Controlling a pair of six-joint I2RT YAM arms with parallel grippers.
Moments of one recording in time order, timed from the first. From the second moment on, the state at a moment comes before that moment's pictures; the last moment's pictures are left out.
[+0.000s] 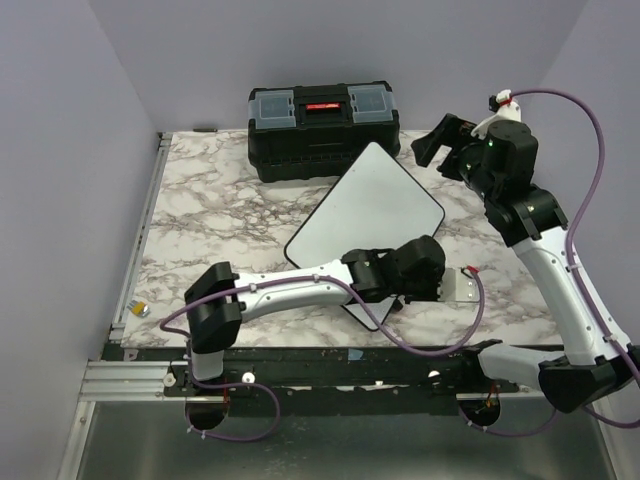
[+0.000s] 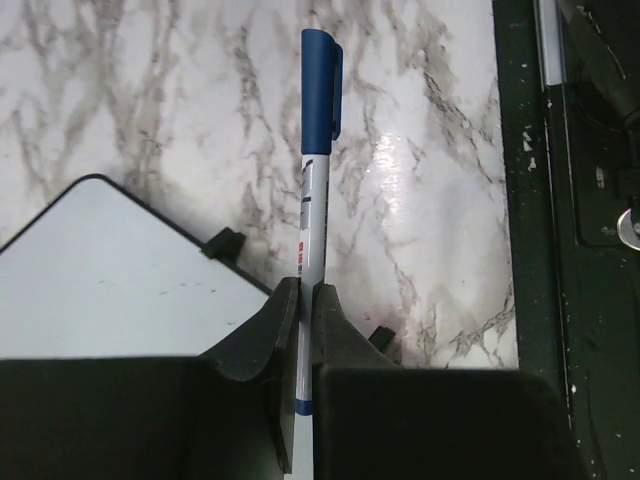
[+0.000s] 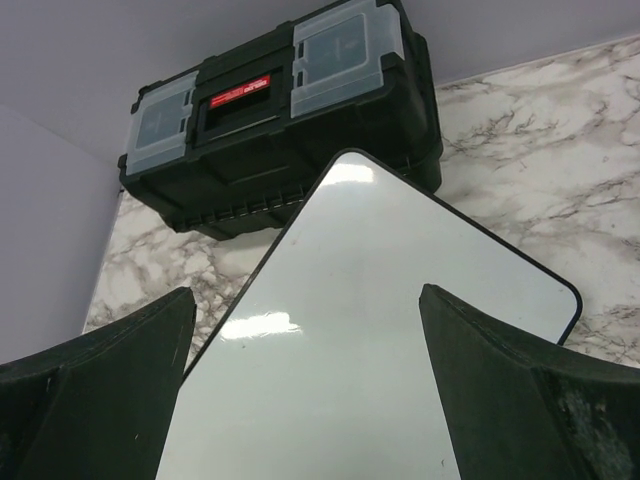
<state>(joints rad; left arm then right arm) -1.28 1.86 1.57 -0.34 0.10 0.47 0.34 1.19 1.43 -0.48 0.14 0.48</state>
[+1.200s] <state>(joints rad) -1.03 1.12 1.02 -0.28 -0.04 0.60 0.37 1.45 1.32 -0.64 -0.84 0.38</state>
